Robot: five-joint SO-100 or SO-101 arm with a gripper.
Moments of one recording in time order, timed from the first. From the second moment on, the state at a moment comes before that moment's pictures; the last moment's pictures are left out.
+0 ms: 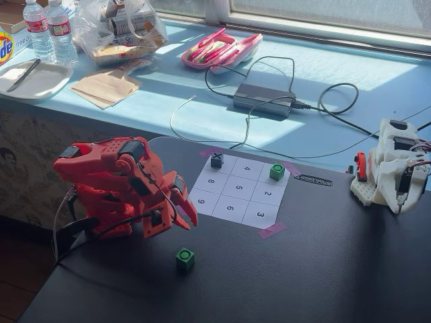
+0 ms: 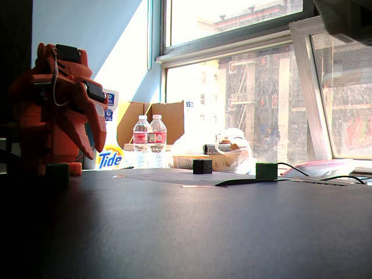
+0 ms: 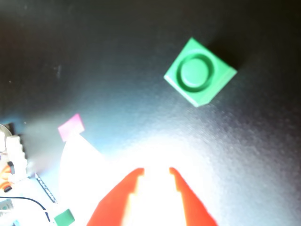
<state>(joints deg) 2.4 189.4 169.1 69.8 -13.5</state>
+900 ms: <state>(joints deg) 0.8 189.4 169.5 69.7 -14.8</state>
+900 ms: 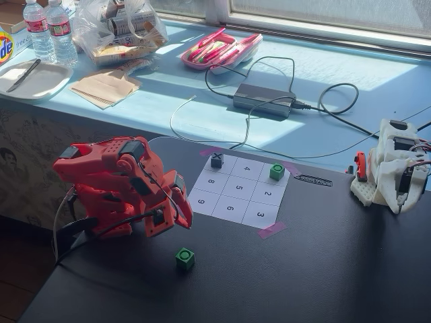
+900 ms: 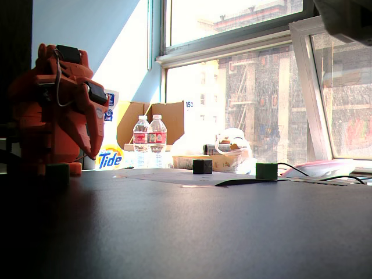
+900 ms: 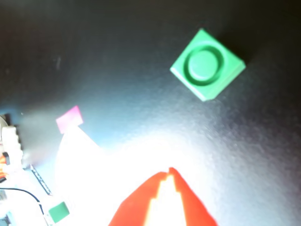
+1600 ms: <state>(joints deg) 6.4 128.2 98.5 87.9 3.0</state>
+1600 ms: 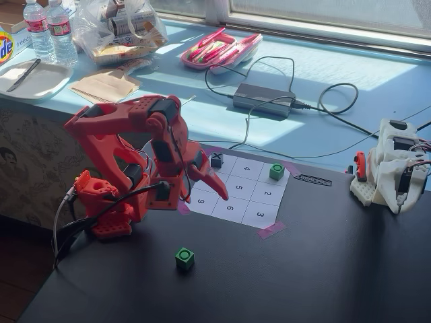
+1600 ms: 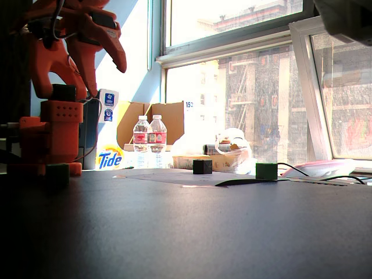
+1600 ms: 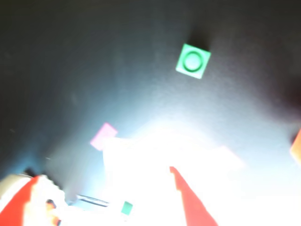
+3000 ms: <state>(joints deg) 18.5 99.3 116.9 64.7 -0.6</state>
